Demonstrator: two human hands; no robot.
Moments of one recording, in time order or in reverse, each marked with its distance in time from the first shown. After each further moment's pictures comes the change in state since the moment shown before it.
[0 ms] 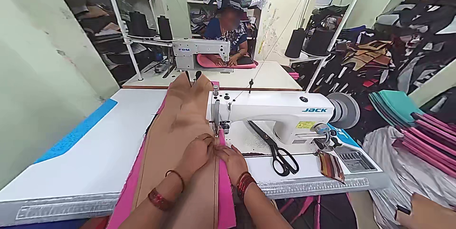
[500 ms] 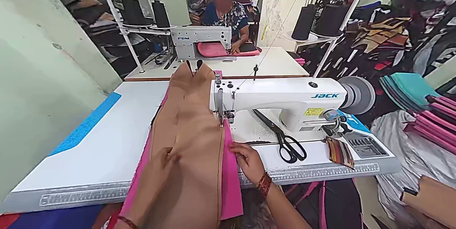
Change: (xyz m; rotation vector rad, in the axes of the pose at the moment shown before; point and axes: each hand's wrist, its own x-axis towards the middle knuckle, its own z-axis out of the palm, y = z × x) left_hand -0.110 -0.051 -0.021 -0.265 0.280 -0.465; right_hand -0.038 0.024 0.008 0.432 0.306 -0.066
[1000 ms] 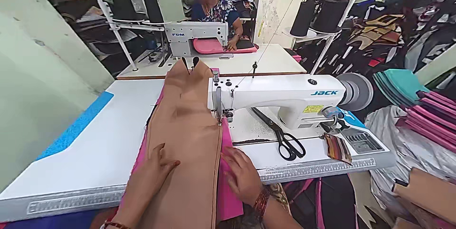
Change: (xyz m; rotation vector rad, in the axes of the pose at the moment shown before) left_hand 0.007 -0.016 -0.002 0.189 -0.050 -0.049; right_hand -0.027 -0.024 0.019 -0.405 -0.042 -0.220
